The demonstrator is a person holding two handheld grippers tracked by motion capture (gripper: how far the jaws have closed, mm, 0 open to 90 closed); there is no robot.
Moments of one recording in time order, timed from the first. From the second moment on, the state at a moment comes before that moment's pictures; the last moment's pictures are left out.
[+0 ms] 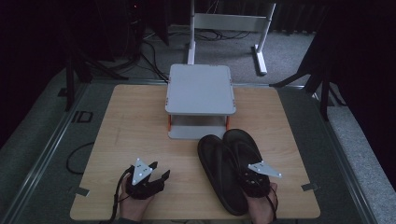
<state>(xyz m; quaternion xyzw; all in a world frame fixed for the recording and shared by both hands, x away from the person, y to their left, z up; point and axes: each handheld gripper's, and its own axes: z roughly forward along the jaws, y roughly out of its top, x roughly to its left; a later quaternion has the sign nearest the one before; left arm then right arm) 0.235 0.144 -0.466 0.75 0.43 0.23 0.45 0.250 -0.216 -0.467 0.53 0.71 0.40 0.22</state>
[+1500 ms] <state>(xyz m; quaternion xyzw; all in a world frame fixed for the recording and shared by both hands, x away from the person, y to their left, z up) 0.237 0.159 -0.471 0.74 0.45 0.24 0.45 0.321 -0.115 -0.468 0.54 0.68 0.44 0.24</state>
